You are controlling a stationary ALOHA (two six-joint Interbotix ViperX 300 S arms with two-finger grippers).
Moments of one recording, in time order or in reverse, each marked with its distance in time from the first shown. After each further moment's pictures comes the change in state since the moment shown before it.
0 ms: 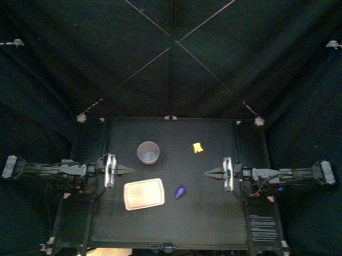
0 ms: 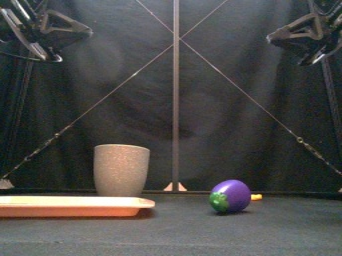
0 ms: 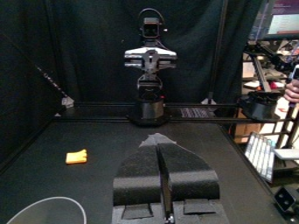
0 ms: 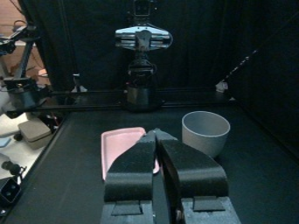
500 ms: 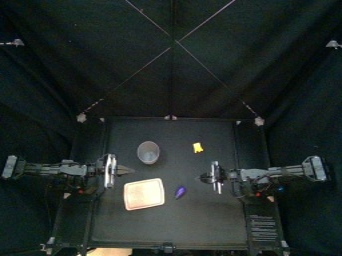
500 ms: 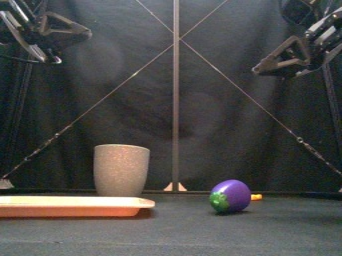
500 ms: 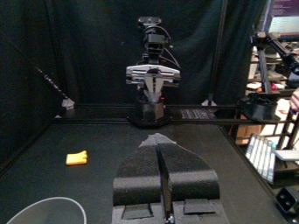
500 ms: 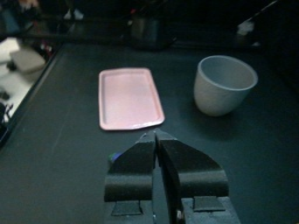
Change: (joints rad) left arm 0.003 0.002 0.023 0.000 -0.035 0.003; right arm 0.043 0.319 -0.115 -0.067 0.172 -0.006
